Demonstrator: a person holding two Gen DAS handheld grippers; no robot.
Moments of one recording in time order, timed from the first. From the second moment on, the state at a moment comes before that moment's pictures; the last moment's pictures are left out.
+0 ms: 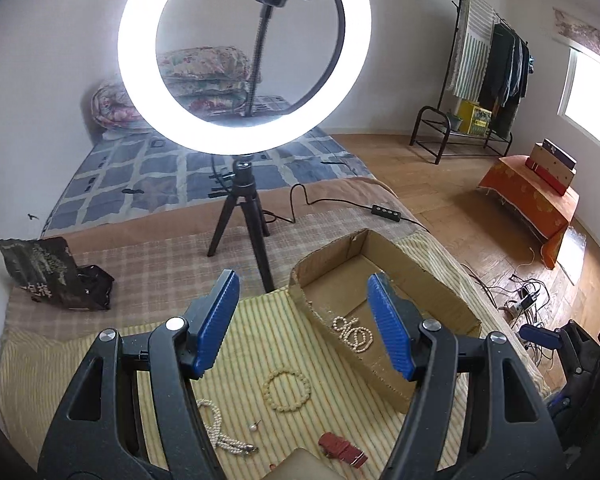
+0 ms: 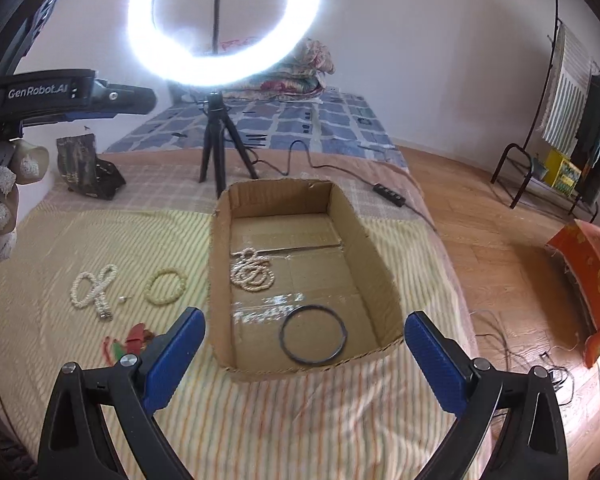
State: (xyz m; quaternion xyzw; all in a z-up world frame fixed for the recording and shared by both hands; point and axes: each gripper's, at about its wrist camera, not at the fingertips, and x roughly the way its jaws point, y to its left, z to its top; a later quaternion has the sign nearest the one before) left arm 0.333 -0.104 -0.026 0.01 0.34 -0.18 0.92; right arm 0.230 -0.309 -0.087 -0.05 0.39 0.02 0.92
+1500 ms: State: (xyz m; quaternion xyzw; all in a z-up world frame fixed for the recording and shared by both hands) left arm 0.266 0.039 -0.196 -0.11 0.51 -0.10 0.85; right arm 0.192 -0.220 -0.121 -0.10 0.39 0.10 0.91
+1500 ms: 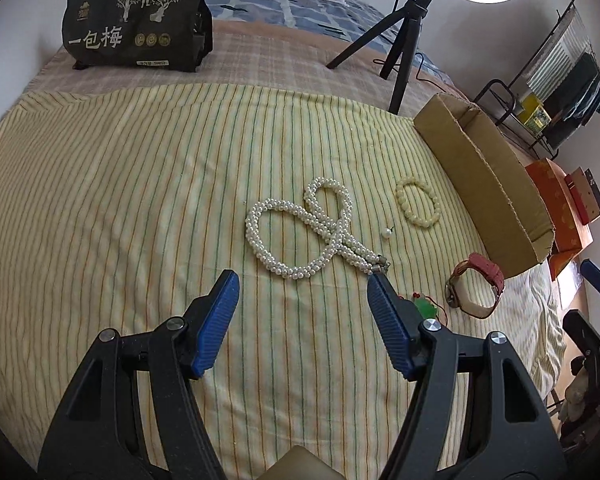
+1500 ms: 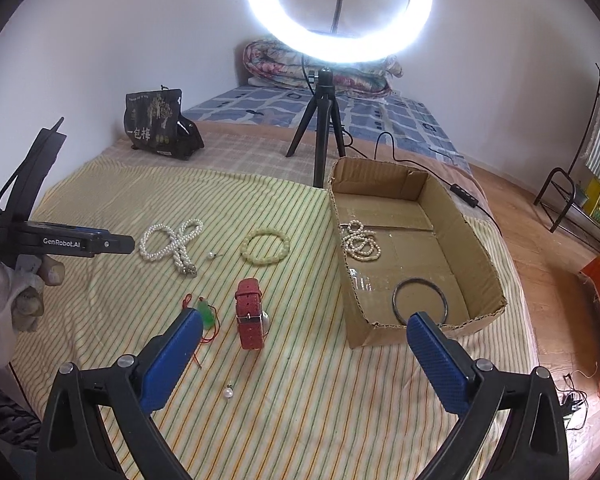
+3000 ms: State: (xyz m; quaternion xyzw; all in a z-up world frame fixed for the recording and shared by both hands) left arm 0.316 -0.031 -0.241 -0.12 0.54 0.02 0.84; right arm 0.202 -0.226 -0.131 -0.08 0.41 0.11 0.90
